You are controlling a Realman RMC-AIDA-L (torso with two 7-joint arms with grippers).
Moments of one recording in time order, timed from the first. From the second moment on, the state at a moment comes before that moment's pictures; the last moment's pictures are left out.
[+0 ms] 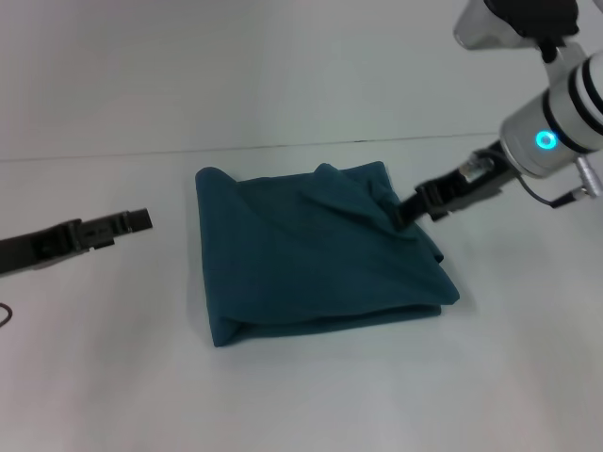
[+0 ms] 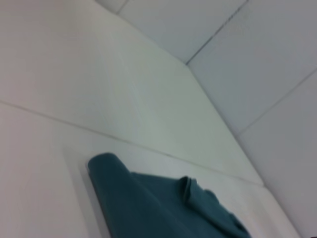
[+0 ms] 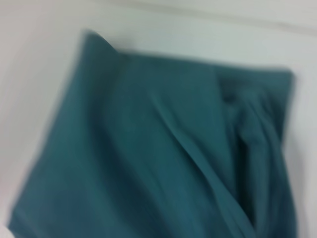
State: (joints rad) left arm -0.52 -2.12 0.54 0.90 2.11 1.43 -2.20; right arm 0.90 2.05 -1.00 -0.99 -2.68 -1.43 2.76
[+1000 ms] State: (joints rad) left arm -0.51 -2.10 0.50 0.90 2.02 1.43 -2.21; right arm 1.05 2.10 -1.35 -0.65 -2.72 -0.84 2.66
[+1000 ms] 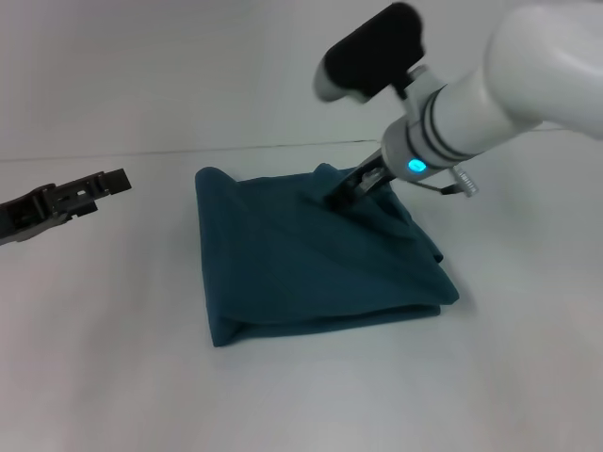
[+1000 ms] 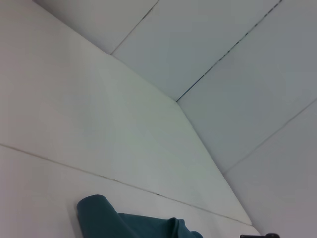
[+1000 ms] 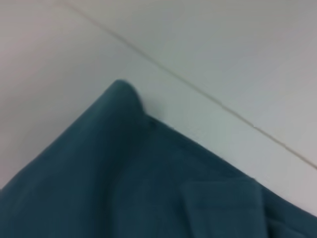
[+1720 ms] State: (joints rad) left arm -0.52 -2.10 0.50 0.87 2.00 1.42 -2.20; right arm 1.09 2.10 -1.45 -0.53 -2.85 -0.73 2.78
